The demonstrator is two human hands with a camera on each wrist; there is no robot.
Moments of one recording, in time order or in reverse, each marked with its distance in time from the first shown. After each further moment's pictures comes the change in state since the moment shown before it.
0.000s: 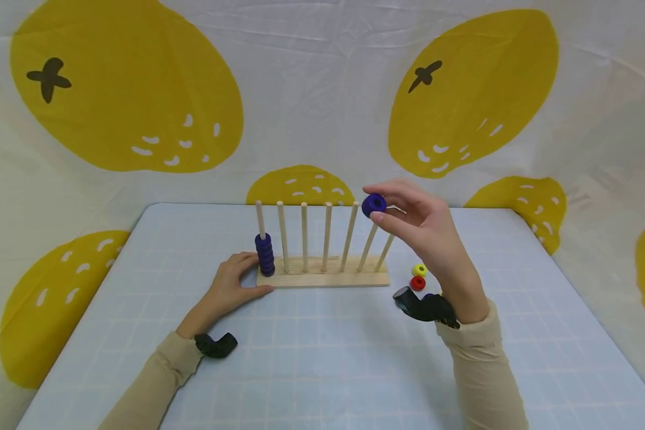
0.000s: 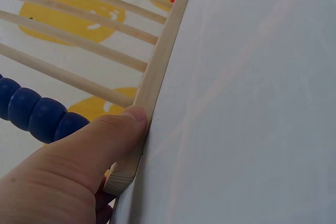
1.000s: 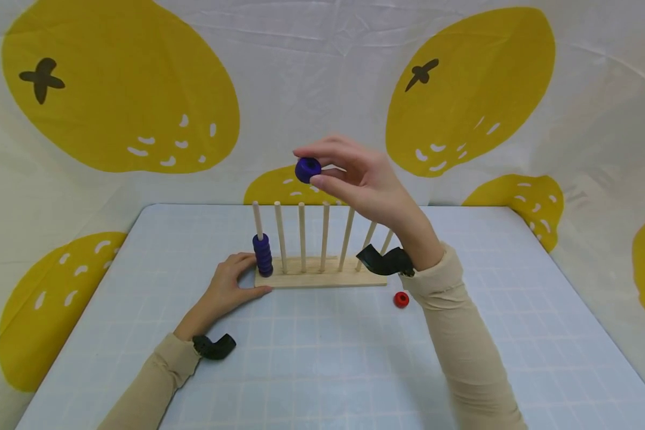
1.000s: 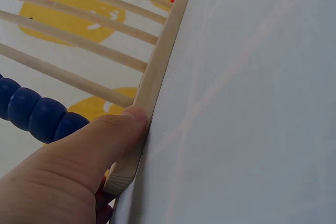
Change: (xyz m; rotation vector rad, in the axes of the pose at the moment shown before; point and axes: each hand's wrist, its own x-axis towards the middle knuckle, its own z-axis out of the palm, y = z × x) left_hand 0.000 0.002 -0.001 -0.012 0.018 0.022; right_hand 0.076 -0.011 0.039 0.070 -0.332 -0.331
